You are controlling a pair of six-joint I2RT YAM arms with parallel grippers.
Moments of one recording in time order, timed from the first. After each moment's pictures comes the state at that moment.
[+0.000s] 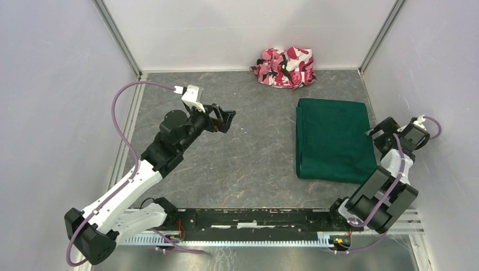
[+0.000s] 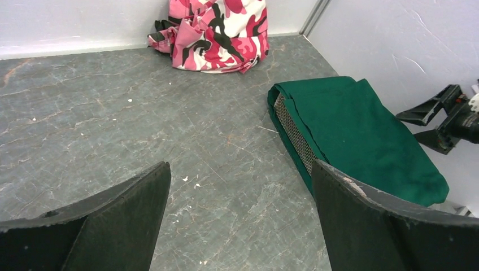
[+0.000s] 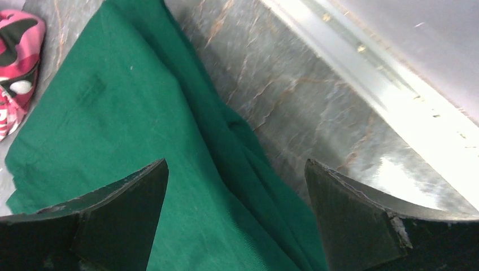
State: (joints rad) left arm -0.63 0.95 0.88 0.01 -0.09 -0.32; right arm -0.75 1.27 0.72 -0.12 -0.27 0.33
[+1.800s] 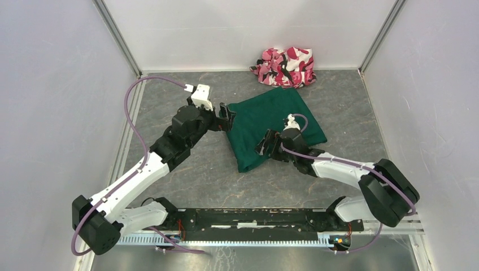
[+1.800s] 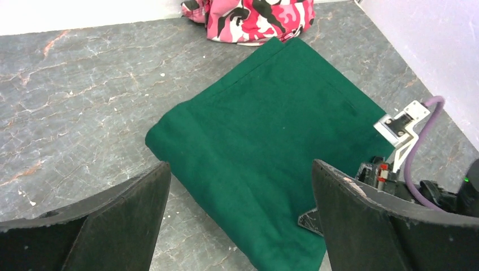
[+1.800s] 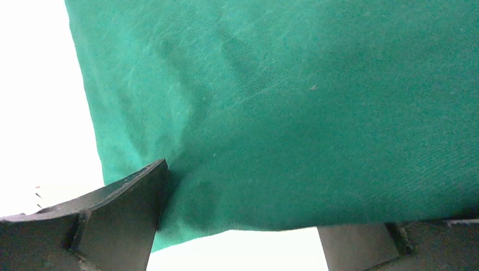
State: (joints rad) left arm -0.65 1.05 0.91 -0.05 -0.18 -0.26; right arm 0.66 1.37 0.56 0.16 0.05 0.88
